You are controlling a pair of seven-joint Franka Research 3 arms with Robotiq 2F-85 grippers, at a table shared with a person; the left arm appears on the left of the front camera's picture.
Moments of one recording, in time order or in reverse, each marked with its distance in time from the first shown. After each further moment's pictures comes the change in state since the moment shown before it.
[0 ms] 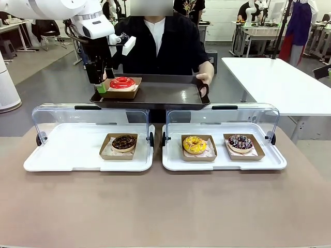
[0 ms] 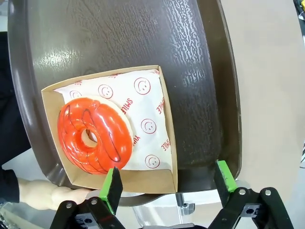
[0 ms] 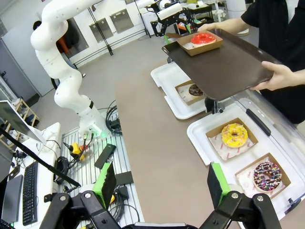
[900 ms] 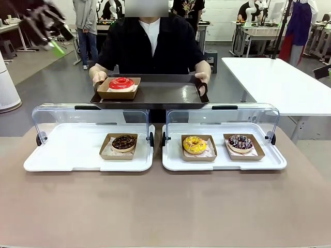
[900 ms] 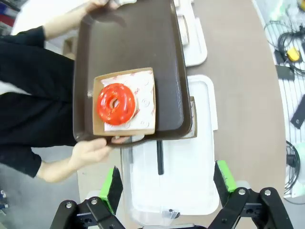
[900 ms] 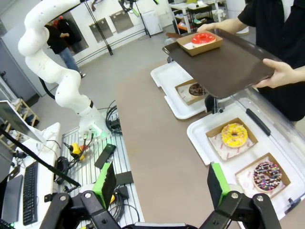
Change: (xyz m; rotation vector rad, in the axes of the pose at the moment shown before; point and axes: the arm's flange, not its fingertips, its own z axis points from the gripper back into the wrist) left arm -0.127 -0.080 0.135 0.143 -0.397 0.105; right arm 0.000 0.000 0.000 -0.001 0.000 -0.001
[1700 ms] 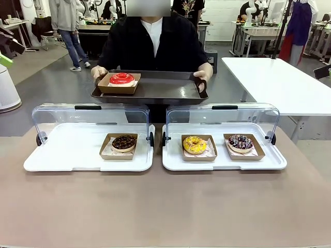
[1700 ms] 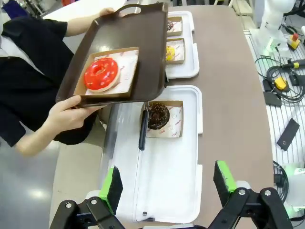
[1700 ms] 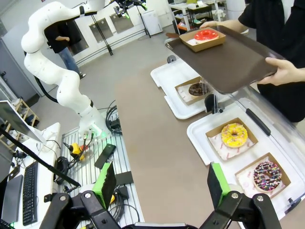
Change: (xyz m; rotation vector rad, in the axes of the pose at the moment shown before) left arm -0.157 -0.022 0.026 -0.027 -0.277 0.156; right arm 0.000 0.000 0.000 0.000 0.000 0.000
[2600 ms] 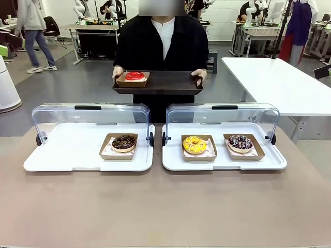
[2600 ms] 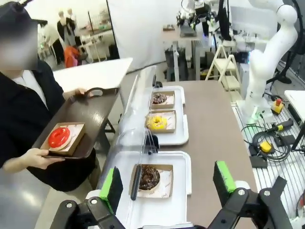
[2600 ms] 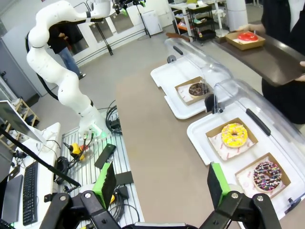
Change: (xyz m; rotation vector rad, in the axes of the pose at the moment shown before) left arm -0.052 0.008 0.005 -0.072 -0.451 0.061; right arm 0.000 0.000 0.000 0.000 0.000 0.000
